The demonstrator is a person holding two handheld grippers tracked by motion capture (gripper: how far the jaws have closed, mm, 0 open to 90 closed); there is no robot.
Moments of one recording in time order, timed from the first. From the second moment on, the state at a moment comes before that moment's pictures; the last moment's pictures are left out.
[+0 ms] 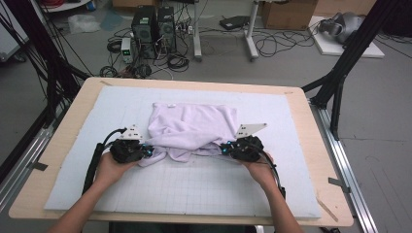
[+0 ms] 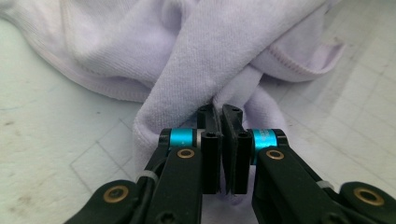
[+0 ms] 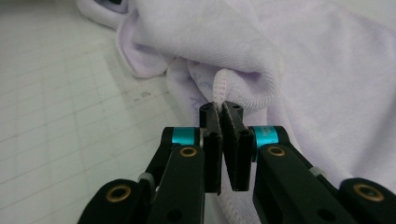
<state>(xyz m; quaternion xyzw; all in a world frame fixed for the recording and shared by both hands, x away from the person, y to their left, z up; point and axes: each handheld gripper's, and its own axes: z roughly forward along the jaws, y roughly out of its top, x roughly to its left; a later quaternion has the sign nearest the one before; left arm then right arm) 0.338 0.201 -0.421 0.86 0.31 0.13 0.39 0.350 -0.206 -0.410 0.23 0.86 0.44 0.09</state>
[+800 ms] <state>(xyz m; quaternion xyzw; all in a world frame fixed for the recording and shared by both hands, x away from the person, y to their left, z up) 0.346 0.205 -0.414 0.85 0.32 0.13 0.39 0.367 -0.257 -0.407 0.29 0.86 0.40 0.11</state>
